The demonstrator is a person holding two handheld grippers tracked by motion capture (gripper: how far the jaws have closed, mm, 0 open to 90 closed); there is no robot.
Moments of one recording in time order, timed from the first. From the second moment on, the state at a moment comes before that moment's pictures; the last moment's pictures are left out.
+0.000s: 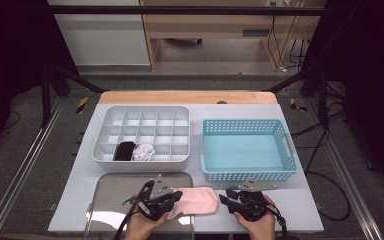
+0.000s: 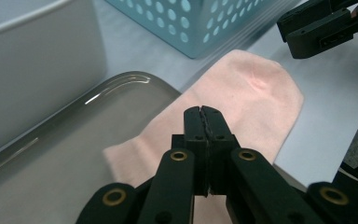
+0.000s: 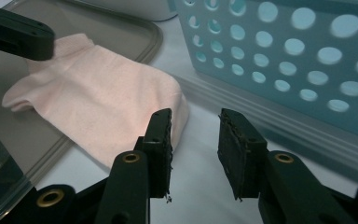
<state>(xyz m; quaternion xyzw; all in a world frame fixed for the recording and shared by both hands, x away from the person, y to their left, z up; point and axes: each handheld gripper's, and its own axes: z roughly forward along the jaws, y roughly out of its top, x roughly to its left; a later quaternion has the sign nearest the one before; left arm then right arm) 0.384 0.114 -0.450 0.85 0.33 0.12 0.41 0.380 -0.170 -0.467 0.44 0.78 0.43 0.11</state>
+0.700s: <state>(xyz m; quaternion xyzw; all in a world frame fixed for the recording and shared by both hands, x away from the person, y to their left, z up) 0.390 0.096 -0.472 0.86 0.32 0.09 0.39 0.383 -0.146 -0.484 0.44 0.80 0.40 0.08</state>
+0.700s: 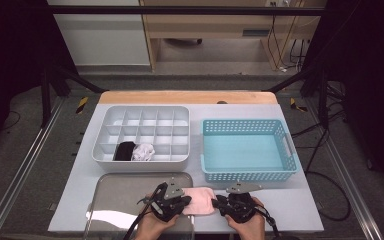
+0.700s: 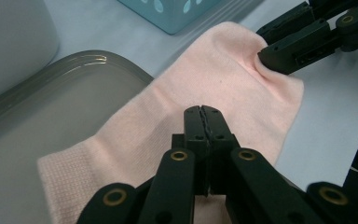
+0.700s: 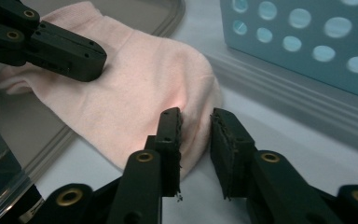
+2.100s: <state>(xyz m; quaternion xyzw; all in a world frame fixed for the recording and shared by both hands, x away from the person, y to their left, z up) 0.381 0.195 -0.463 0.82 0.40 0.11 0.39 0.383 -0.147 -0.453 0.41 0.79 0.45 0.08</state>
